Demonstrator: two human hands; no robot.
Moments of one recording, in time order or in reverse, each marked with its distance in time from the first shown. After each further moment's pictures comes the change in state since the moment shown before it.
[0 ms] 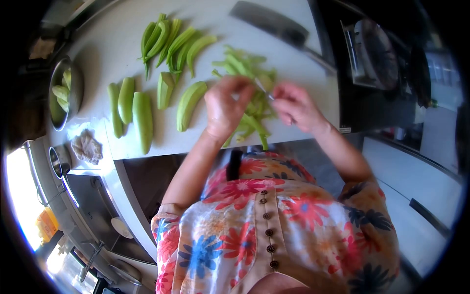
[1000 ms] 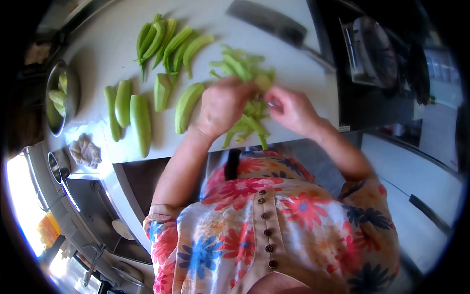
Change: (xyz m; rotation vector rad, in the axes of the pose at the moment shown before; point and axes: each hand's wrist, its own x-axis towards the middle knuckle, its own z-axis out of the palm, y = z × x) left_hand 0.016 0.008 -0.020 0.405 -0.344 0.260; right_hand 0.003 -0.002 0.013 -1.116 0.145 -0.377
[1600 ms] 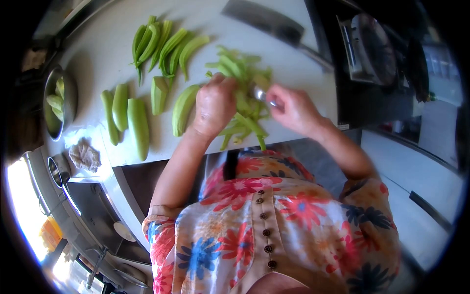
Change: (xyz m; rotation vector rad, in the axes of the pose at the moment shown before) left_hand -0.001 -0.013 0.013 0.030 0.144 -0.160; right_hand -0.001 -0.001 -0.009 -0.058 -0.041 0.073
